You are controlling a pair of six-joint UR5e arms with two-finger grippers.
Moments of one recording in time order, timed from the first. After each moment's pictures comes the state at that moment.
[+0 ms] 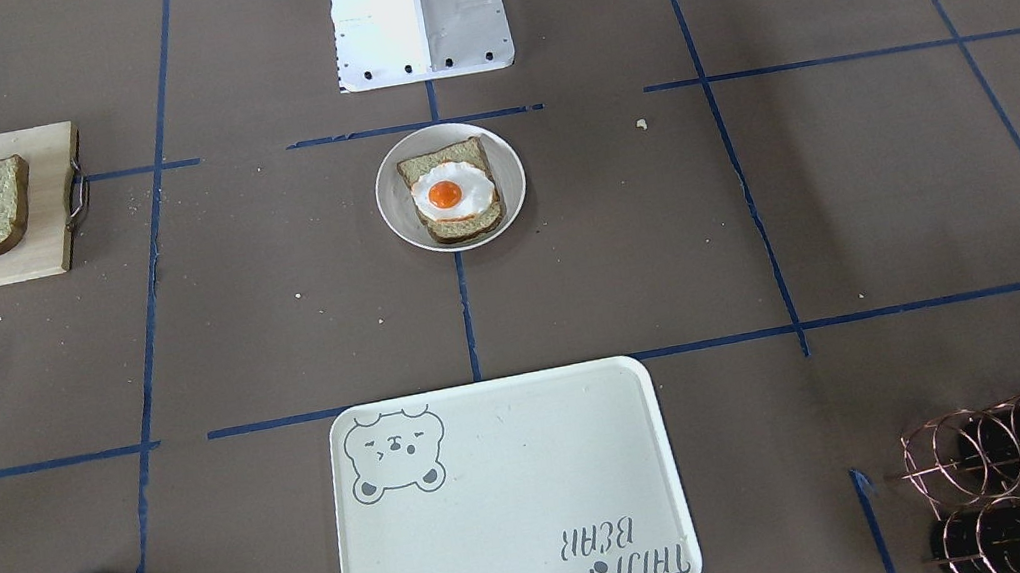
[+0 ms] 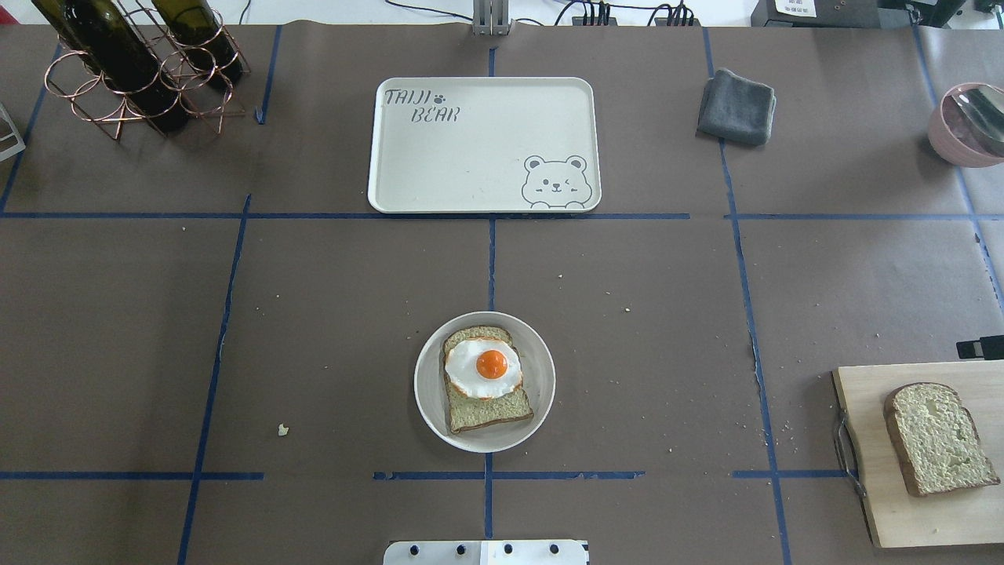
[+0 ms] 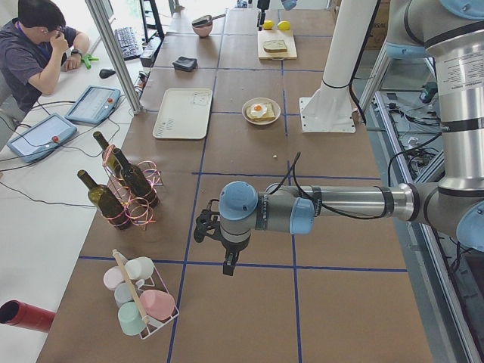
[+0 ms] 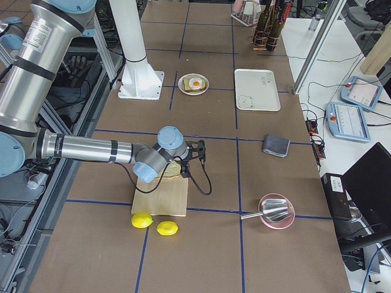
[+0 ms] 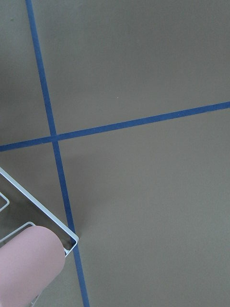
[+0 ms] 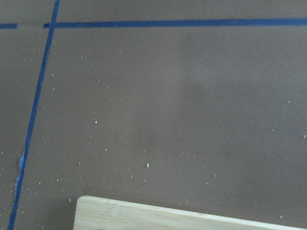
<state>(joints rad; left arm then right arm) -1.59 -1.36 -1.77 -1.68 -2.35 0.14 1.04 -2.01 1.80 -0.55 2.27 0.83</state>
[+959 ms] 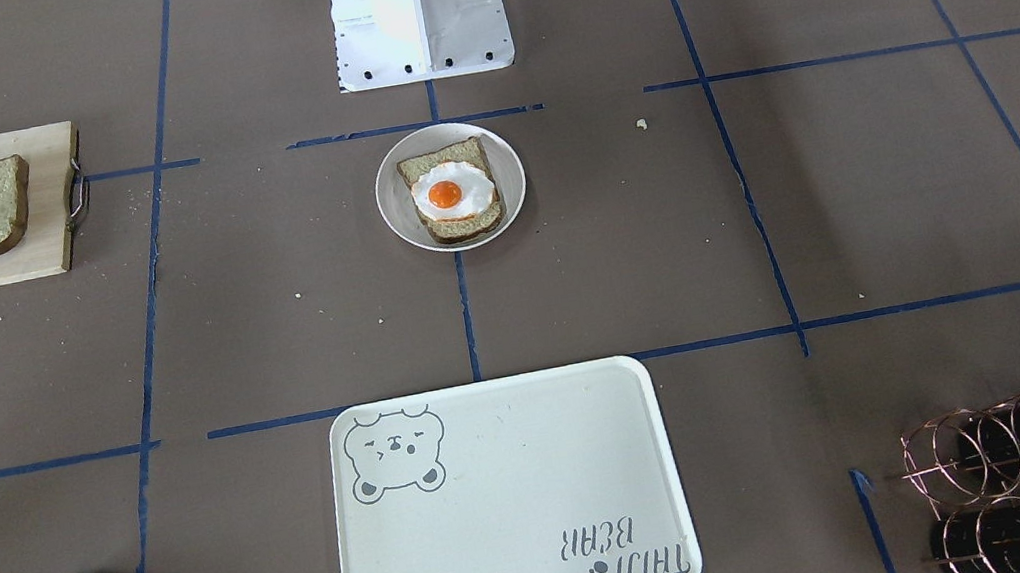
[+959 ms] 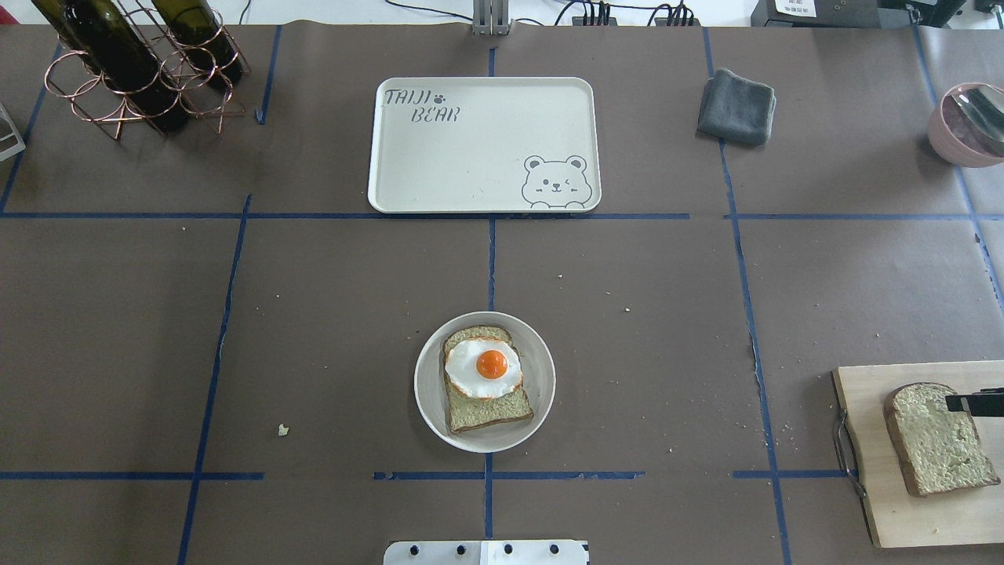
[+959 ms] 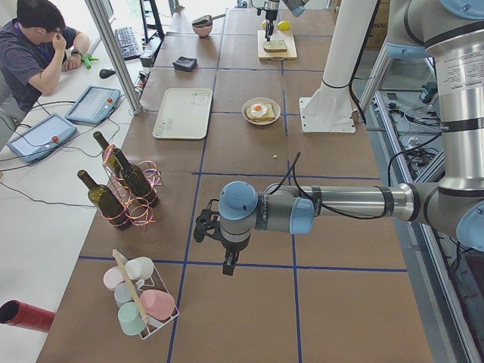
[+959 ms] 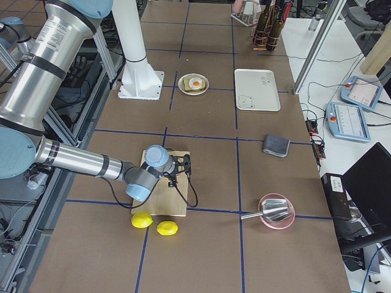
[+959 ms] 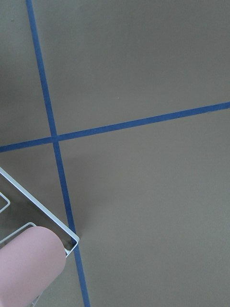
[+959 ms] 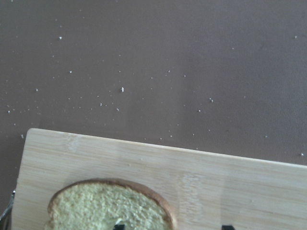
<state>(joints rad) -1.59 -1.36 -1.77 -1.68 -2.35 0.14 0.86 -2.04 1.62 -0.26 2.16 0.92</state>
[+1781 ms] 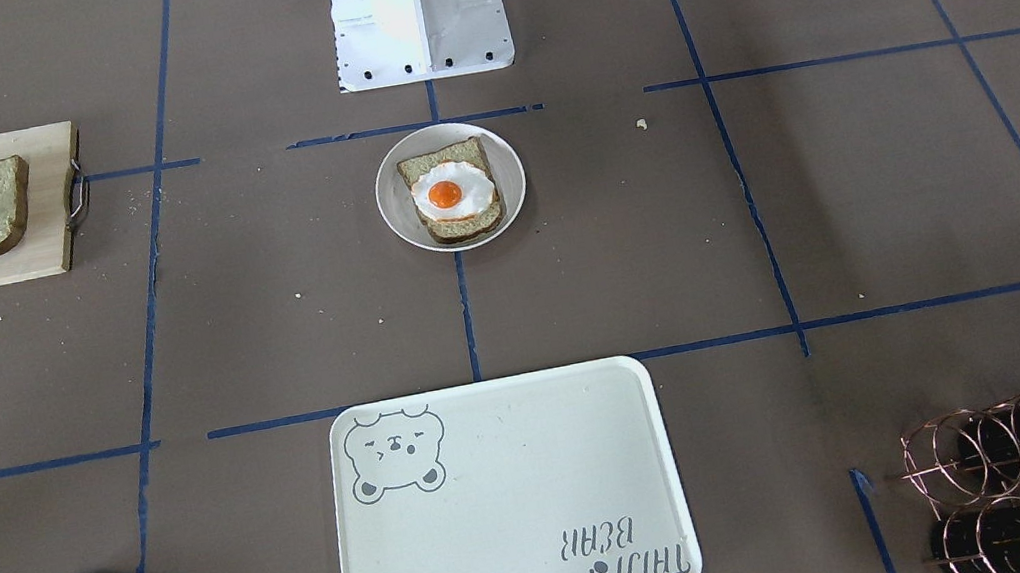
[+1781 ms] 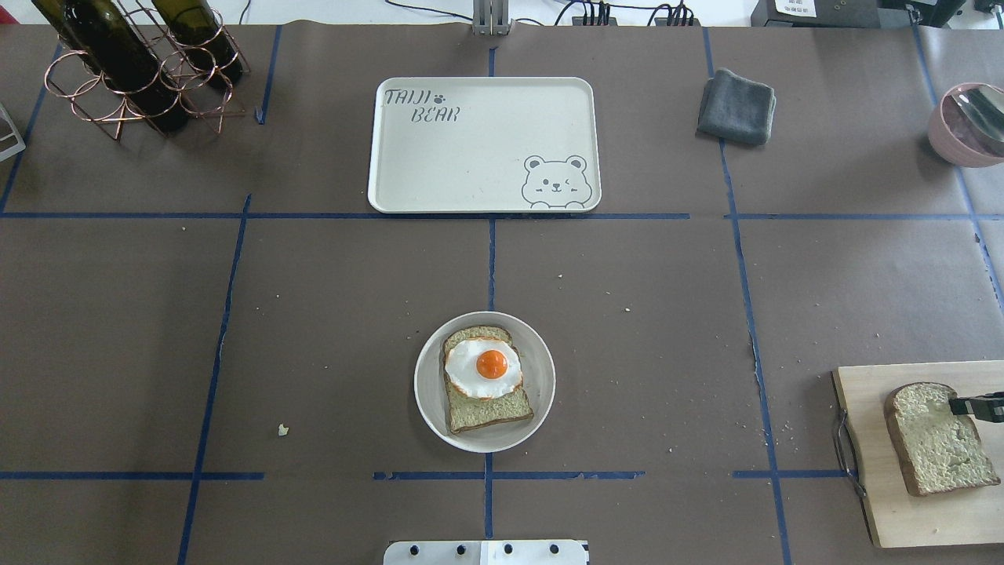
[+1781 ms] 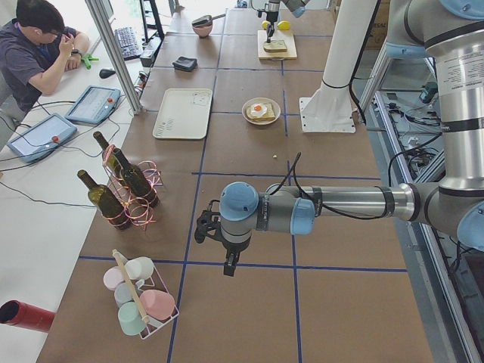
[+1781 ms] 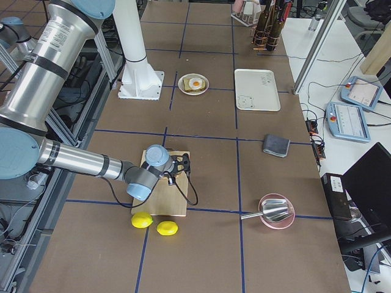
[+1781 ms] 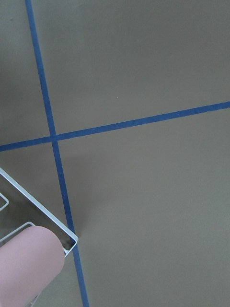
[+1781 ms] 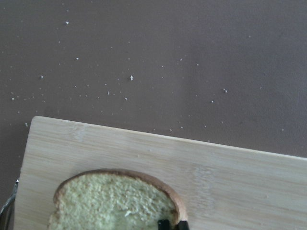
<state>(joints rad) -1.59 -1.36 -1.77 -1.68 -2.35 0.14 0.83 -2.04 1.62 -0.25 2.16 0.91</state>
